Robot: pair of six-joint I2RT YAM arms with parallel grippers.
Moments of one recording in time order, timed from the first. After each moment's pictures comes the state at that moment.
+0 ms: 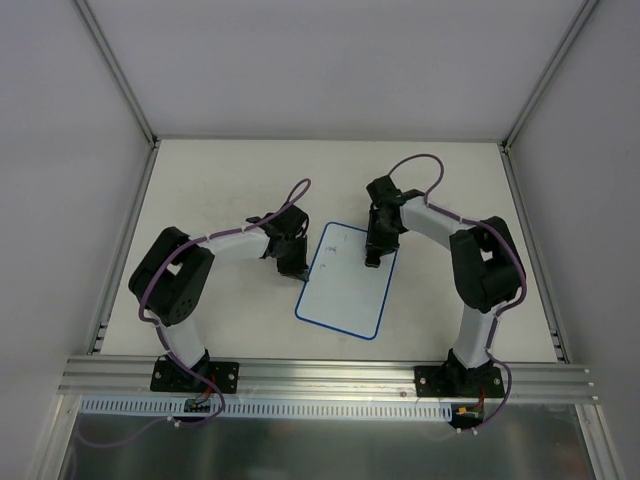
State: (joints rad) left arm -0.62 1.77 1.02 -0.44 0.17 -0.62; right arm 0.45 1.89 1.28 -0.68 0.03 0.57
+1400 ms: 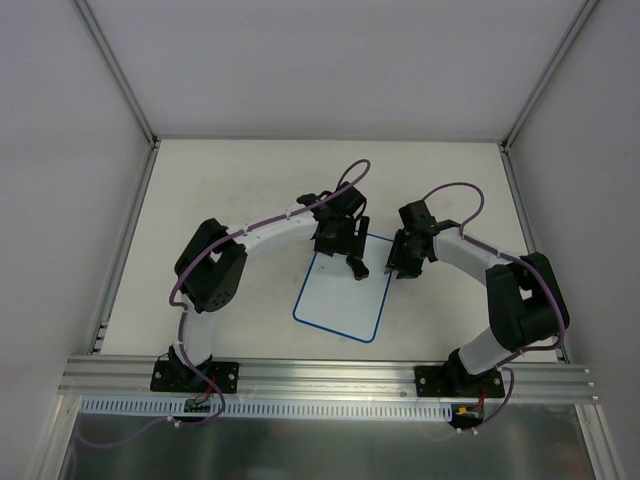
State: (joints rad) left arm -0.82 1.98 1.56 -0.65 0.01 -0.59; right arm 0.38 1.56 0.89 -0.55 -0.04 0.68
